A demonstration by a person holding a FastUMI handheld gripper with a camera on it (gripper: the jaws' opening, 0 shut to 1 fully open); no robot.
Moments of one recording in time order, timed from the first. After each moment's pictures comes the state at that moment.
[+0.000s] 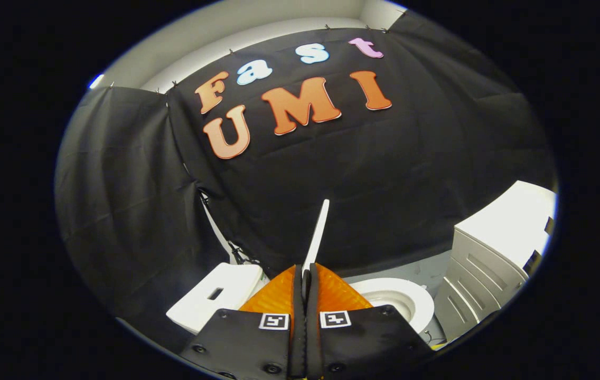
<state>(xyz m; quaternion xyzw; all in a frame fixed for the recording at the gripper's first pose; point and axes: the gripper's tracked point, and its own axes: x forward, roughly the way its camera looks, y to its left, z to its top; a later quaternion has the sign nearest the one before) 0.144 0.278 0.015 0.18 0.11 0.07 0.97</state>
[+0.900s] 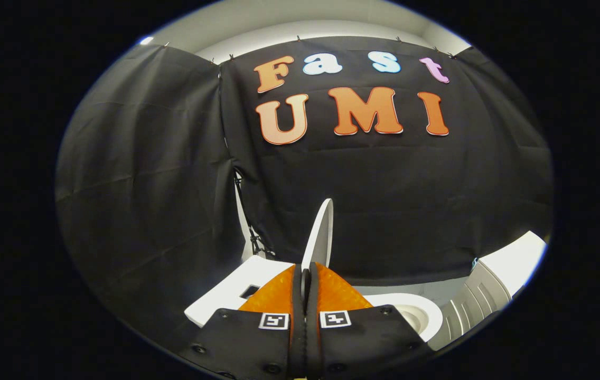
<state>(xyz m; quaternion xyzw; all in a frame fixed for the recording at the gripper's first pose) 0.141 0.439 0.064 0.07 0.11 0.13 0.98</state>
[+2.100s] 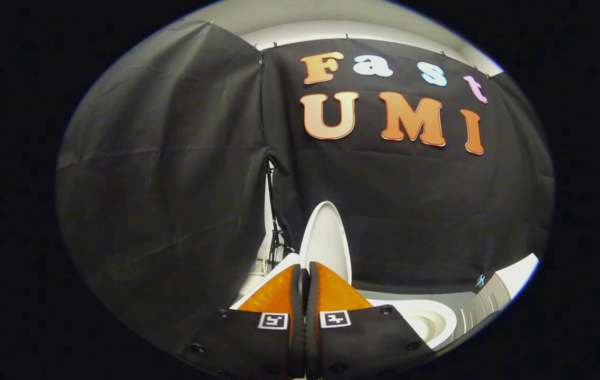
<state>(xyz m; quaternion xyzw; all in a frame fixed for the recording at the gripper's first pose) 0.131 0.588 0.050 0.01 0.11 0.18 0.98</state>
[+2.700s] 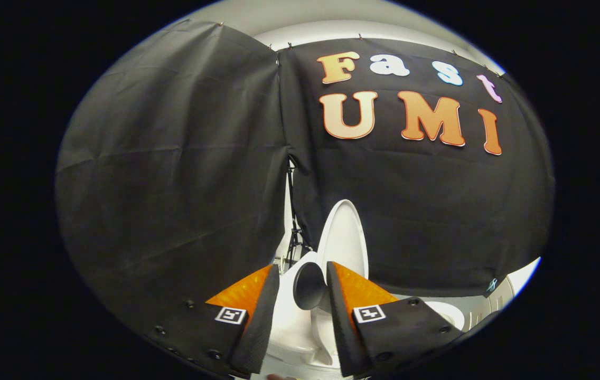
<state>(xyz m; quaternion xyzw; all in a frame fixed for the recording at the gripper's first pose) 0.114 0.599 0.054 0.01 0.10 0.24 0.96</state>
